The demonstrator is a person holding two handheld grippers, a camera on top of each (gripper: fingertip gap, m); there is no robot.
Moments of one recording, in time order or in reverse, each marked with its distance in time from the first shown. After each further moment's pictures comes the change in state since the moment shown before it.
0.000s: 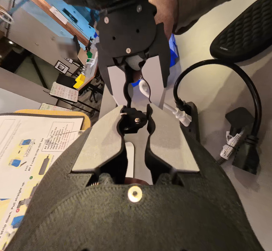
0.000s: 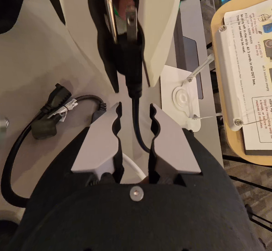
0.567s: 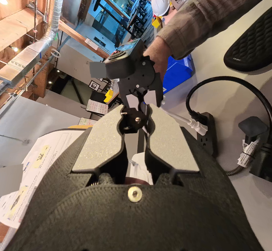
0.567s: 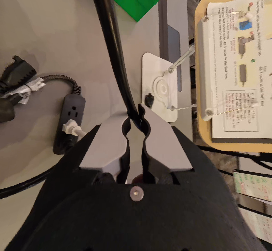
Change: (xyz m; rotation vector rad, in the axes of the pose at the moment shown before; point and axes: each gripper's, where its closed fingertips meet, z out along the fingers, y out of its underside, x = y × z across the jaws) left arm -0.011 -0.052 -0.039 0.075 -0.158 0.172; right arm 0.032 0.022 -0.004 -0.076 0.113 -0.129
